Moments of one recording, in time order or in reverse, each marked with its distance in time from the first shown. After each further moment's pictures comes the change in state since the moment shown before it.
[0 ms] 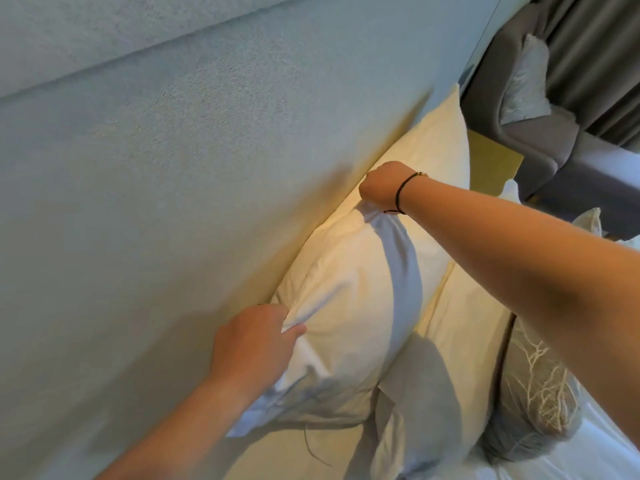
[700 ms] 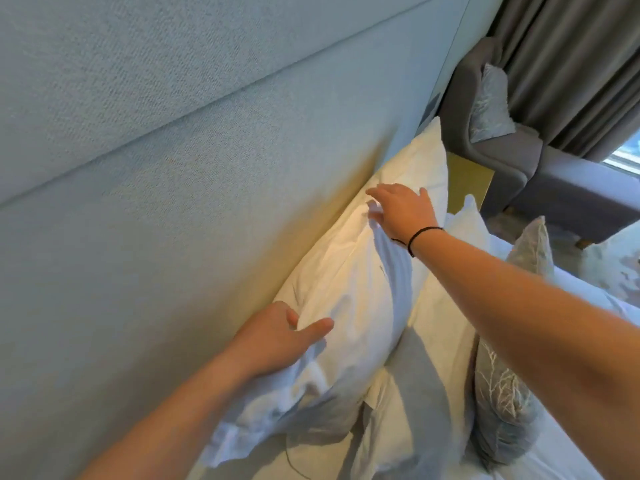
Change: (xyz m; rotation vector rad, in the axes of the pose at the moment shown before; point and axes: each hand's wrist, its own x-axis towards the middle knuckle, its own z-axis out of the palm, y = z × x) left_hand 0.018 0.036 -0.040 -0.324 -0.300 -0.021; right_hand -0.066 0.008 0.033 0.719 0.367 0.508
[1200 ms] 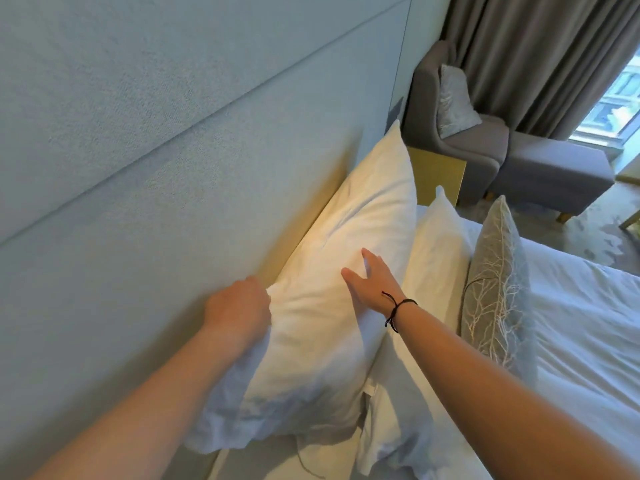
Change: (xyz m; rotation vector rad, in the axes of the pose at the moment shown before) left_hand 0.023 0.015 -0.027 0.691 0.234 0.007; right_hand -0.121 -0.029 0.063 0.969 -0.182 0.466
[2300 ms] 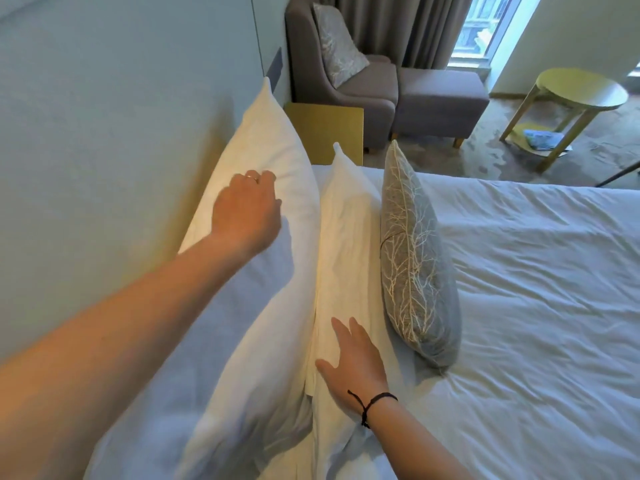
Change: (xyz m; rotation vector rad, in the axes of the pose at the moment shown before) left_hand 0.139 0.203 -0.011 -0.065 0.390 0.580; right_hand -0.098 0.139 0.020 -0.269 0.118 0.259
